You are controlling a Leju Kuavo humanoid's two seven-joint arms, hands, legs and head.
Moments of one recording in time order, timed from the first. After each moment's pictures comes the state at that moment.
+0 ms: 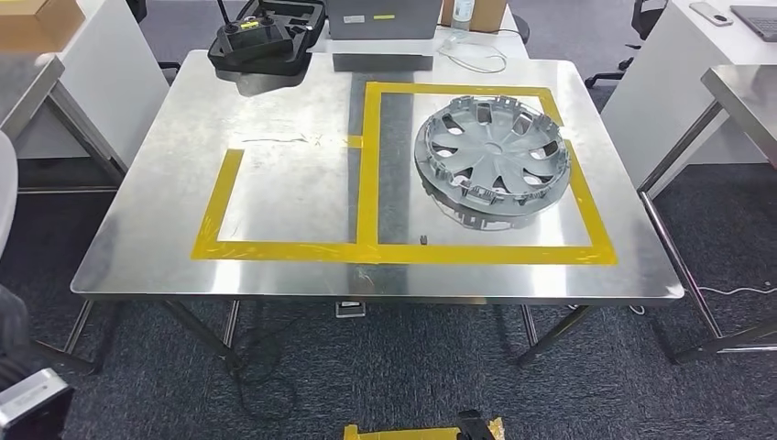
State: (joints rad) left arm 0.04 -0.17 0.12 -1.95 -0.91 0.70 -0.55; right arm -0.18 0.00 0.99 -0.21 -0.93 -0.24 -0.09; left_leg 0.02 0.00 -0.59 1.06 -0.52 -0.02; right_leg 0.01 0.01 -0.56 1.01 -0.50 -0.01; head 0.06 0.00
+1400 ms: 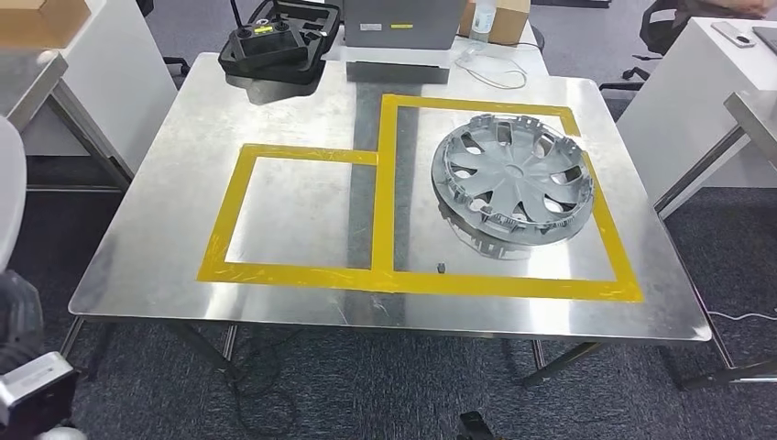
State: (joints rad) left arm 0.03 -0.17 0.12 -1.92 -0.88 0.70 -0.53; right arm -0.19 -0.01 0.99 -0.21 -0.92 -0.24 -0.09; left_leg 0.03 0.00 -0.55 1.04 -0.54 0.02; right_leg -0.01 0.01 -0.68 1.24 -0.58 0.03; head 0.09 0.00
